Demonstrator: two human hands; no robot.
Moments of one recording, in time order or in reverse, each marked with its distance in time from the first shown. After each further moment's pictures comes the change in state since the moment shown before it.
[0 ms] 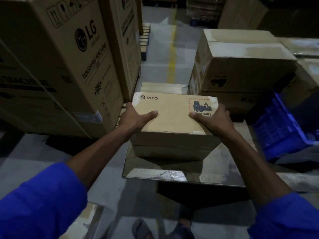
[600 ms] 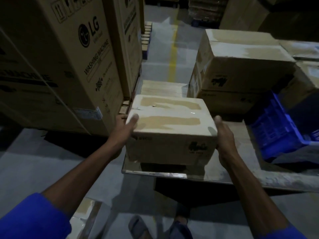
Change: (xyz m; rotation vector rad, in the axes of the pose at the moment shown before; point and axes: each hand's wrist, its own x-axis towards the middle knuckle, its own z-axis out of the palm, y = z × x) left_hand -0.089 0.005 -0.022 -0.254 -0.009 -0.109; right_hand -0.050 0.045 0.018 0.574 0.036 0.076
